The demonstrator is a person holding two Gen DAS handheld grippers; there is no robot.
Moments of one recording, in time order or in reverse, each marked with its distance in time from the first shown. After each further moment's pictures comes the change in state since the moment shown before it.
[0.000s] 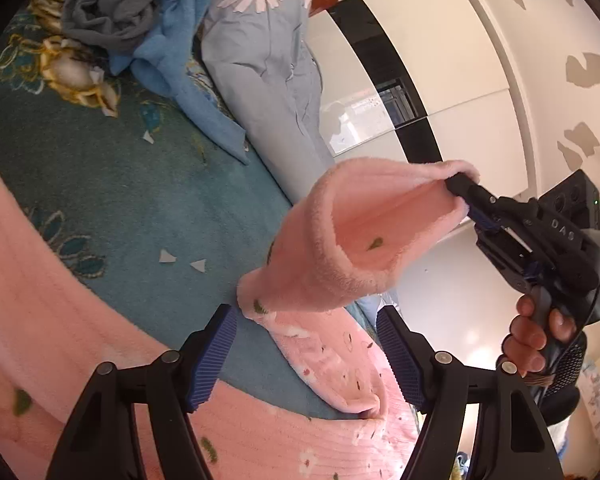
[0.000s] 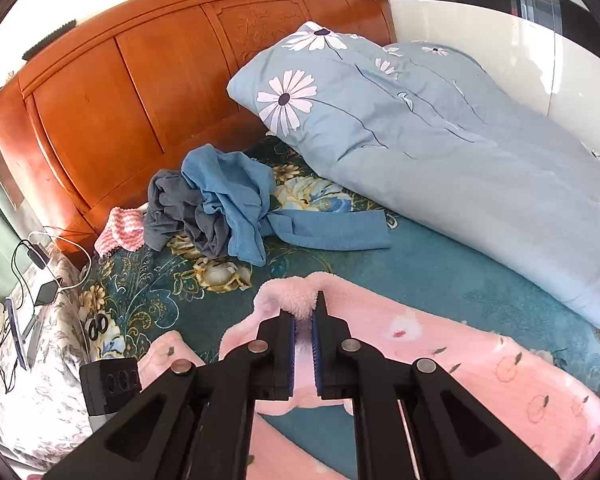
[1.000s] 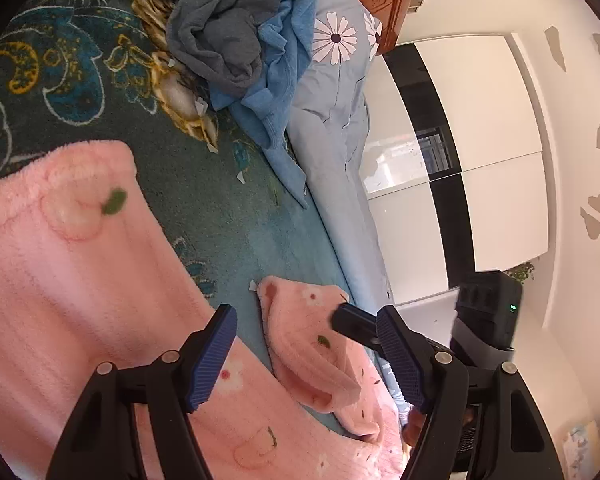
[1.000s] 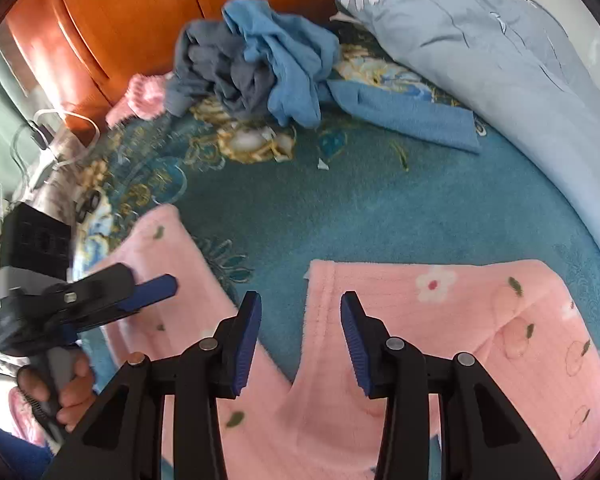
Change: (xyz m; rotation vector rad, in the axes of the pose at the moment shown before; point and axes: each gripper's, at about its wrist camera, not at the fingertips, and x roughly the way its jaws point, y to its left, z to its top) left arm -0.066 0.058 0.015 -0.226 -0.118 0.075; right arm 0.147 0.034 -0.087 -0.216 0.372 0.078
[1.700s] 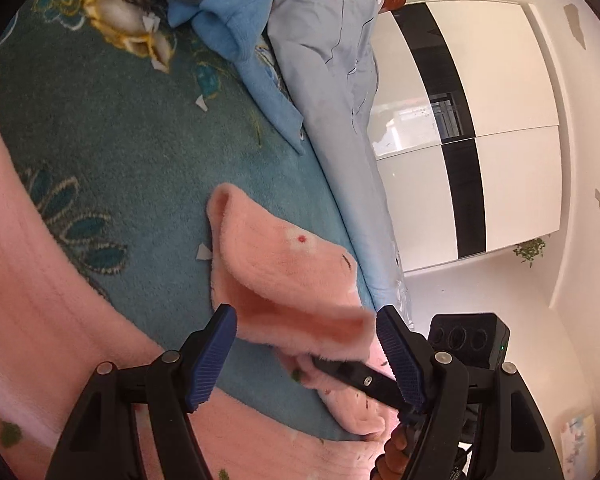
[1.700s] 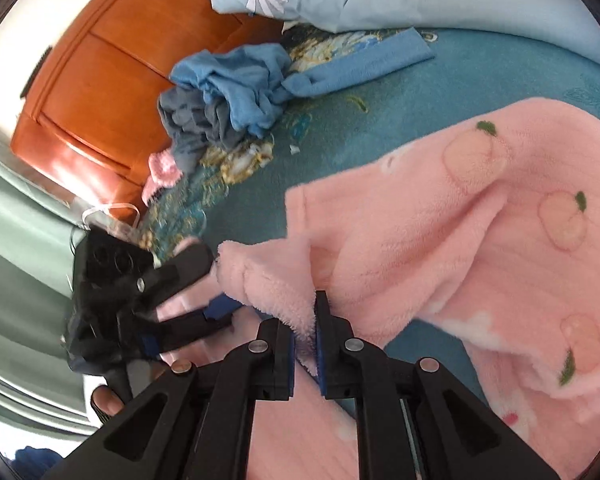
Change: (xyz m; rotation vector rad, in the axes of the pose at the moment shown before) left arm 0.092 -0.017 -0.016 -0.015 0.148 0.030; right arm -0.006 -0.082 -0.080 0.336 -0.080 0.380
